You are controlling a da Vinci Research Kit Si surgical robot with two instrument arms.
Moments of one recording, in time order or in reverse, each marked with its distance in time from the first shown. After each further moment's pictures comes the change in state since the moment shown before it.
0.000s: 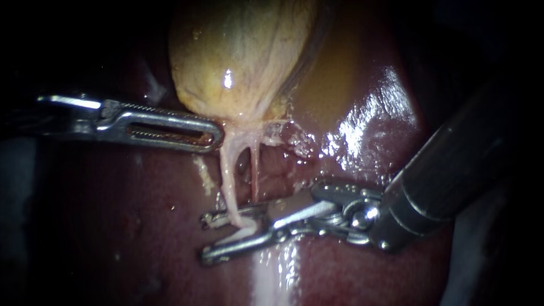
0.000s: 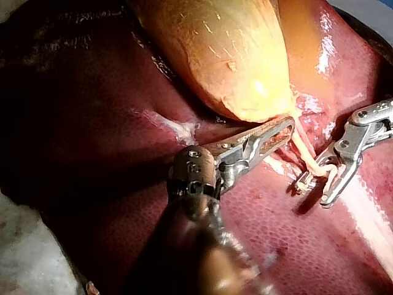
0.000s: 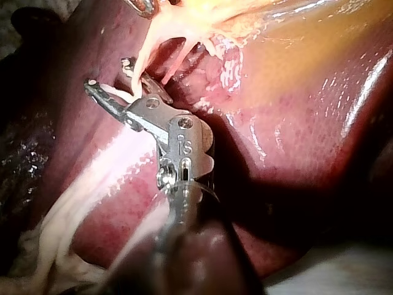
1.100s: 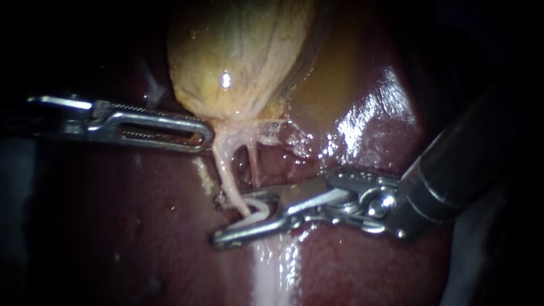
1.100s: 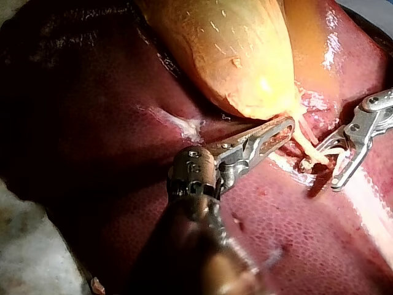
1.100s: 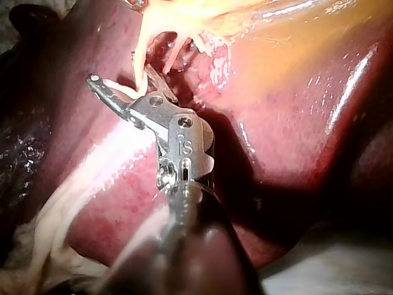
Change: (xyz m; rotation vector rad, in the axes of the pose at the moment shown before) right arm 0.001 0.000 -0.001 -0.032 0.009 -0.022; left arm 0.000 0.000 -0.001 0.004 0.003 0.002
